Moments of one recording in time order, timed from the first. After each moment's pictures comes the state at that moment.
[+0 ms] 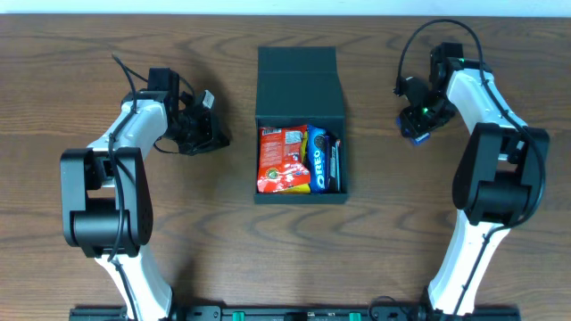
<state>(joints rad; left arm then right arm) 0.01 2.01 1.30 -0.74 0.65 -0.15 -0.09 2.25 1.71 -0.98 -0.06 -0.55</state>
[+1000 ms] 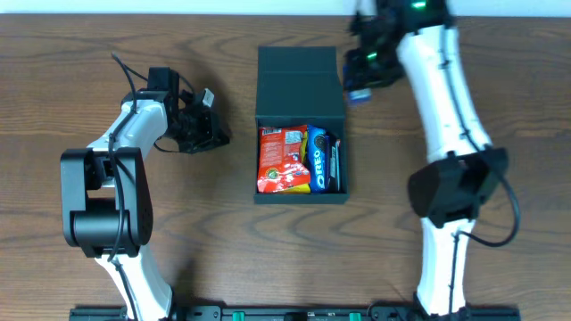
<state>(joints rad) 0.01 2.01 1.30 -0.71 0.64 -0.15 0.28 2.28 2.41 -1.54 -0.19 0.09</state>
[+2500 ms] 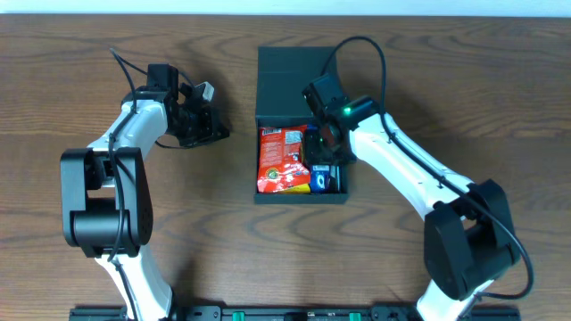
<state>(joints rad) 0.01 2.01 1.30 -0.63 0.65 -0.14 0.52 1.87 1.39 -0.90 -0.08 0.53</state>
